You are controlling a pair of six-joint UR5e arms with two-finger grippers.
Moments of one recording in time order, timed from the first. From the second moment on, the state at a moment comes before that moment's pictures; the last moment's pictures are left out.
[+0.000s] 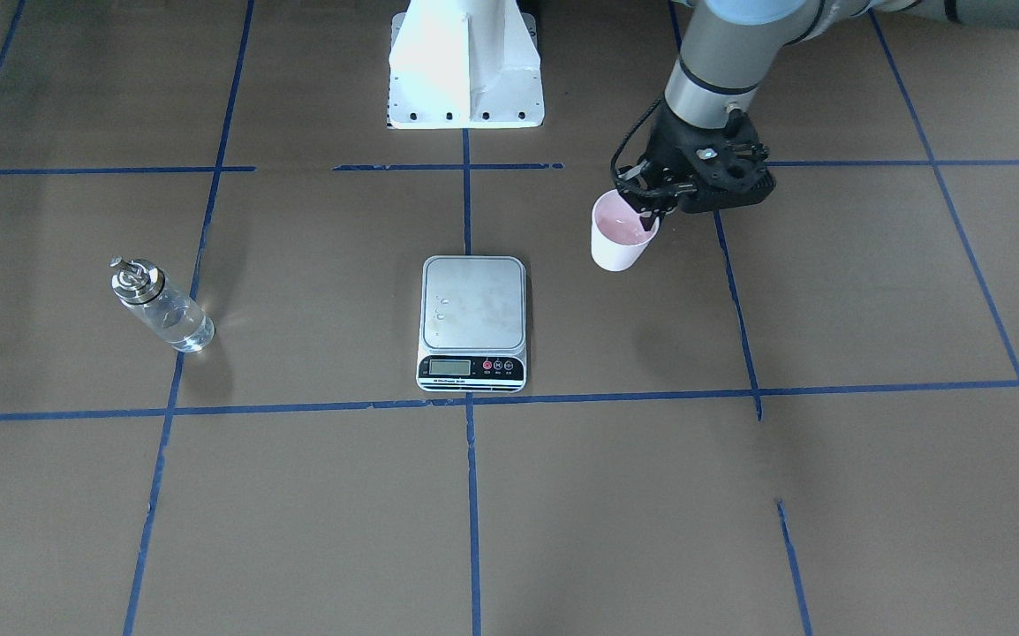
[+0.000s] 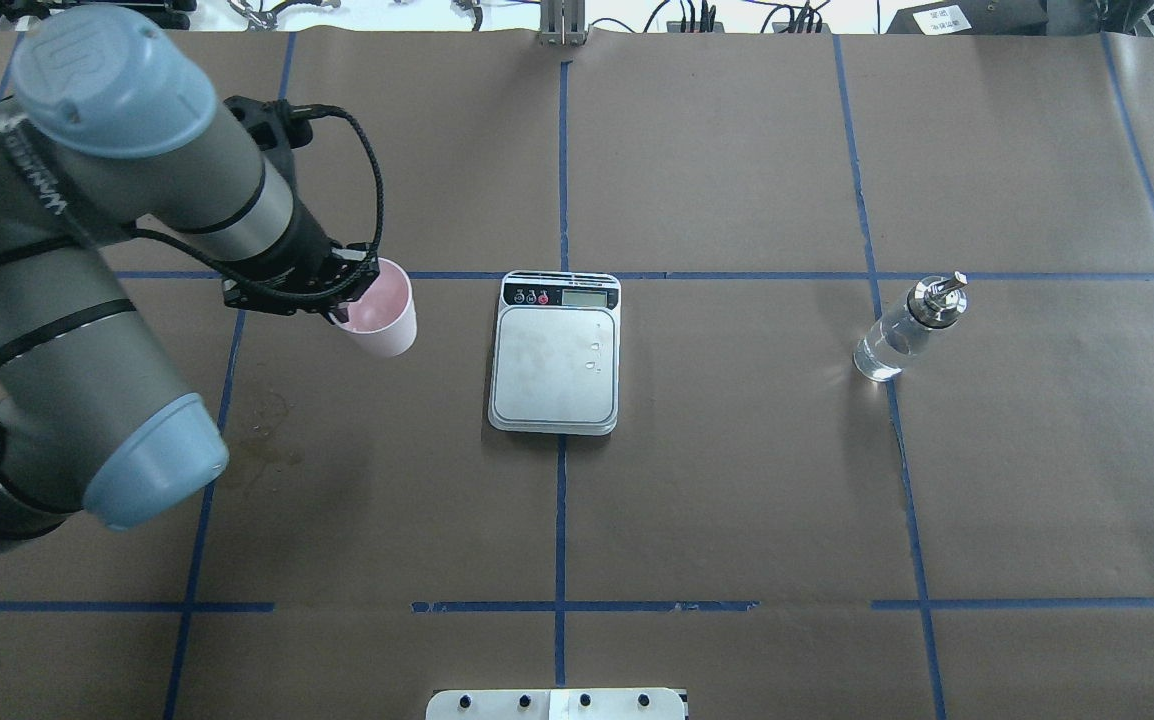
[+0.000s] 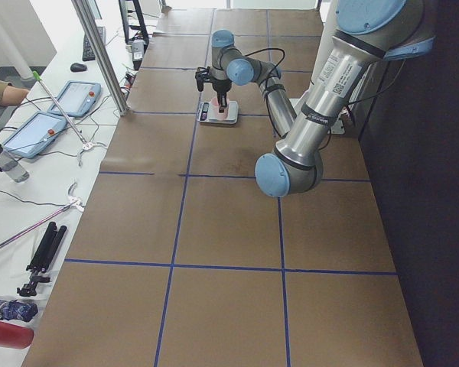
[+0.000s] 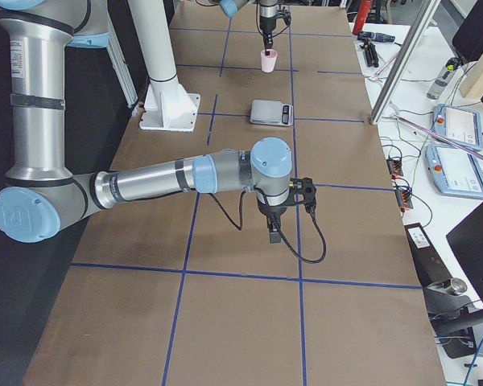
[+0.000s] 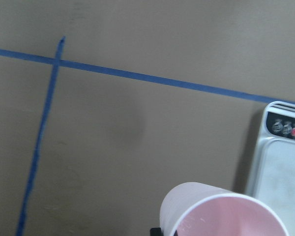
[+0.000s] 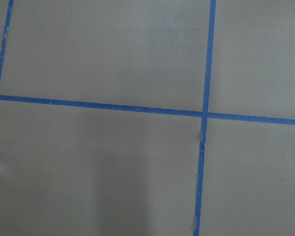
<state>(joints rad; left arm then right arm) -0.73 -2.19 -1.95 -1.31 -2.04 -1.28 1.57 -1.64 1.89 -1.66 2.39 0.05</state>
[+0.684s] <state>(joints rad) -0.63 -2.40 -1.66 -1.46 -2.03 -1.50 1.53 -1.64 1.95 -1.66 2.39 0.19</state>
